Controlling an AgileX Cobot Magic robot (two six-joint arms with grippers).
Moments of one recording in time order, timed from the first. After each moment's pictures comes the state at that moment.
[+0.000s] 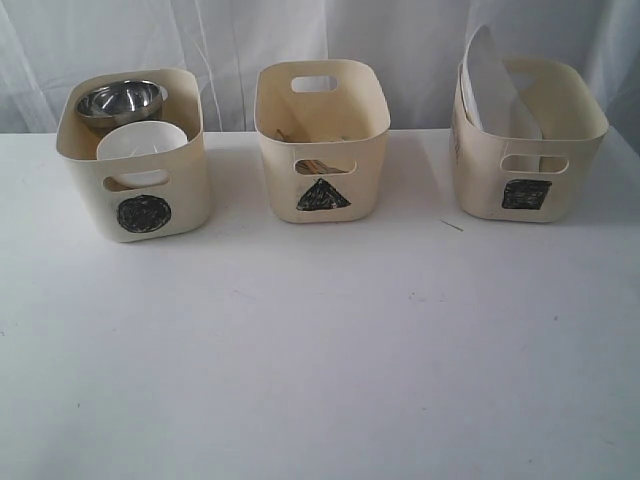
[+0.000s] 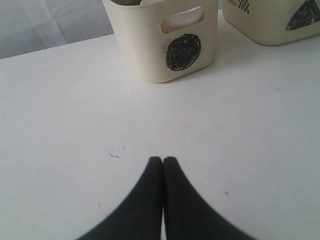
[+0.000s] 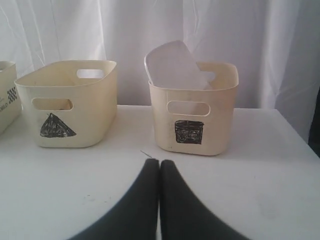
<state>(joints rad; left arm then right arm) -0.15 0.01 0.02 -0.05 0.32 0.19 0.02 0.01 0.00 -0.29 0.13 0.32</state>
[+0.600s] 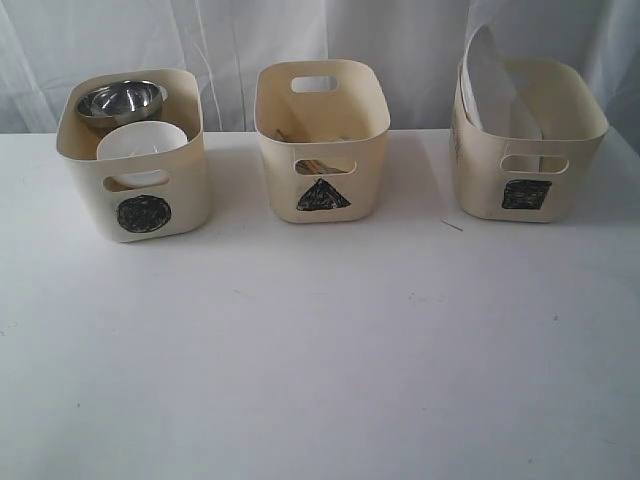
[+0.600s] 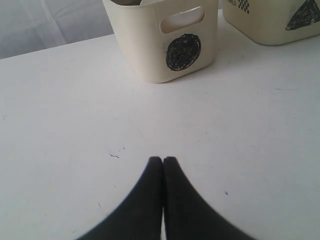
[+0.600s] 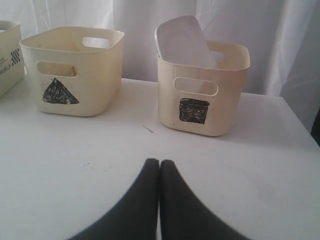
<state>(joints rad) -0.15 0.01 0.02 -0.05 0.32 0.19 0.02 0.01 0.00 -0.03 0.21 -0.01</state>
